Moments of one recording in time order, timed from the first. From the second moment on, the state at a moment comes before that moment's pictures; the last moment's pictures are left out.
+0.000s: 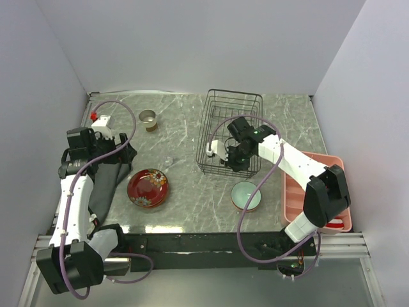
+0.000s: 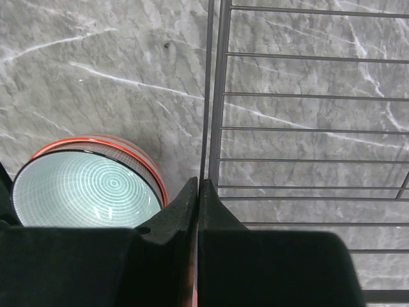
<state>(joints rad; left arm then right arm) 0.21 1.00 0.87 -0.51 0.48 0.03 0.55 1.57 1.25 -0.96 -0.26 -0.87</state>
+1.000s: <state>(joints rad) 0.18 1.04 0.88 -0.54 0.58 0.07 0.66 1.75 1.46 -1.06 -0.26 -0.79</state>
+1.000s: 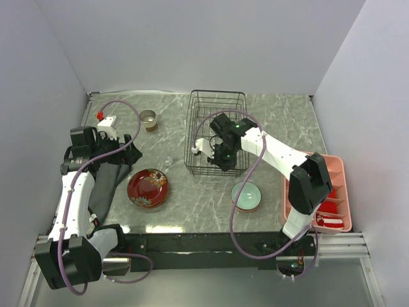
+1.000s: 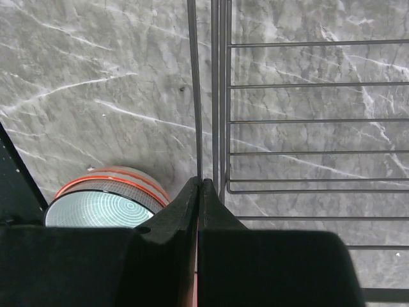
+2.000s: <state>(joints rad) -0.22 1.34 1.10 -0.66 0.44 0.53 0.37 1.53 1.62 -0.94 -0.31 -0.25</state>
